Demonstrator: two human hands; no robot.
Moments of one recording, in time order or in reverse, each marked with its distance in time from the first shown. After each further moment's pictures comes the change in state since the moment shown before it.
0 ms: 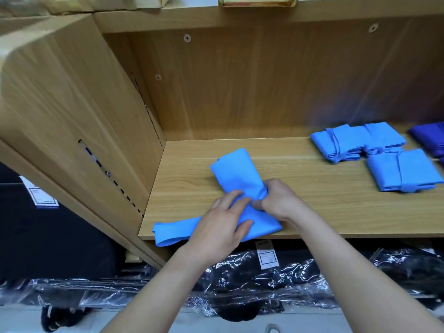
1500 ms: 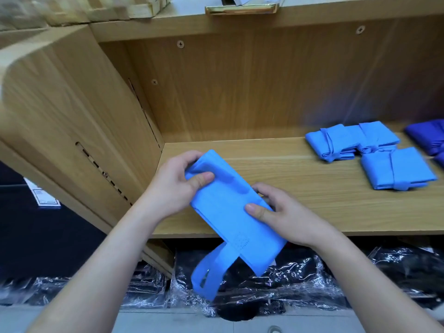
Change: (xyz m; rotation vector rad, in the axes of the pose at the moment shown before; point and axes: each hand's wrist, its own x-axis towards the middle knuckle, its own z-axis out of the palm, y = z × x) left_hand 0.006 0.012 -0.108 -0.582 0.213 -0.160; right_hand -0.065 0.004 -0.024 0.433 -0.231 -0.466
